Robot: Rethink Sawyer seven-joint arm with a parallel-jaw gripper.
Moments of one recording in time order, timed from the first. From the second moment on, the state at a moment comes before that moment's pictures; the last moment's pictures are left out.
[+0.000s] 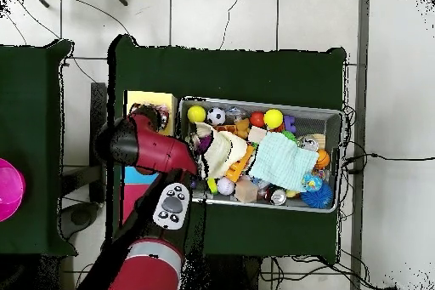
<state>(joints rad) 0.25 -0.35 -0.23 1.50 0.54 0.08 1.66</state>
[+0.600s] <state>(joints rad) 0.30 -0.24 -0.38 1.28 0.59 0.50 1.78</state>
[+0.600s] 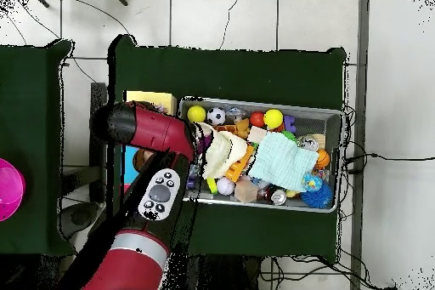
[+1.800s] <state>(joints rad) 0.29 -0.15 -0.46 1.11 0.59 0.75 1.83</state>
